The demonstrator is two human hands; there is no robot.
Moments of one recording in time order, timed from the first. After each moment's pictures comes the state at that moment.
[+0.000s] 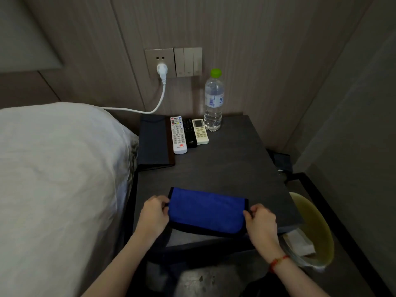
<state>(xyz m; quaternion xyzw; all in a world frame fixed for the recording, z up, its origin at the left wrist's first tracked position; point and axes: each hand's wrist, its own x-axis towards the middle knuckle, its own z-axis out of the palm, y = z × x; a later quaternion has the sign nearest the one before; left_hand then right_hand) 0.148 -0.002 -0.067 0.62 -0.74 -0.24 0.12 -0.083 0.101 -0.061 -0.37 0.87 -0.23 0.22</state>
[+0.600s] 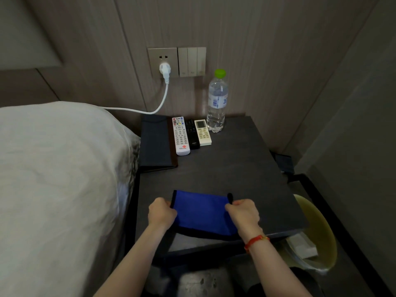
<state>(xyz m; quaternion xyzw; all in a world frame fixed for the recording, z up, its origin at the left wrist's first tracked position) 0.127 -0.019 -0.068 0.73 -0.56 -0.38 0.09 -0.048 0.047 -0.055 -0.18 0.86 -0.28 0.39</state>
